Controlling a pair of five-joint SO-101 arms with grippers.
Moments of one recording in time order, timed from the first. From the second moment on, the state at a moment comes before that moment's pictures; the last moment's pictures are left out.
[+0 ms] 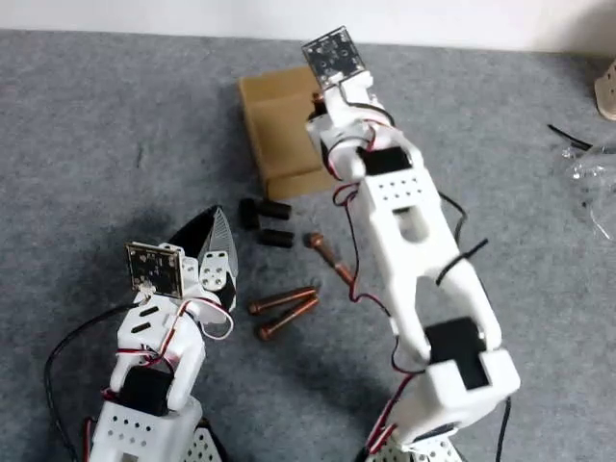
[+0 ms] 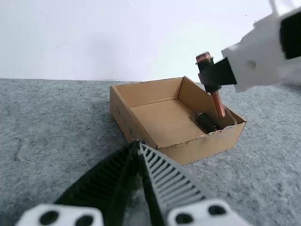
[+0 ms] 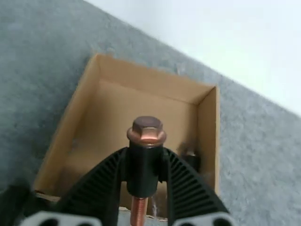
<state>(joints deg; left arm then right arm) 8.9 -101.1 96.0 22.7 11.3 -19.3 6.1 3.4 29.4 17.8</state>
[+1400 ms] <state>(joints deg) 8.9 -101.1 96.0 22.7 11.3 -13.0 35.3 -17.5 32.5 17.8</state>
